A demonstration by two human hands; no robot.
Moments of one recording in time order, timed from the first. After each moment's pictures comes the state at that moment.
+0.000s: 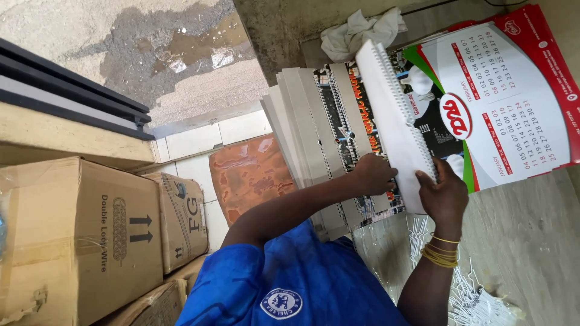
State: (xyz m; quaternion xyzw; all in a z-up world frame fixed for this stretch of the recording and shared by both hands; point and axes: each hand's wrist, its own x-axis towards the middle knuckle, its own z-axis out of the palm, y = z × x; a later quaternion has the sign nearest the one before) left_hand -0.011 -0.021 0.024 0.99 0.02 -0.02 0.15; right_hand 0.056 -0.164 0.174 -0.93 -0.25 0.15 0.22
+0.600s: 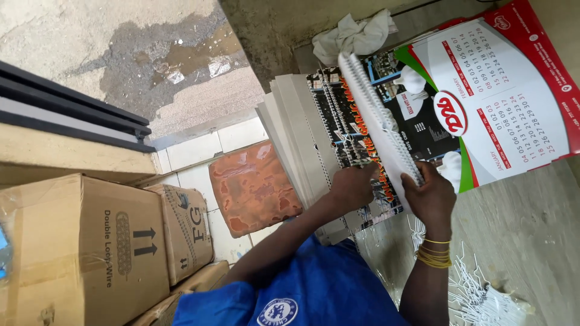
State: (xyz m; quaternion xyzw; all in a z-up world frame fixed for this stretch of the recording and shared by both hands) left_hand -0.079 -0.015 0.119 0.90 0.21 -0.08 0.37; right_hand 0.047 -0.164 0.155 -0.93 -0.26 0.14 0.23
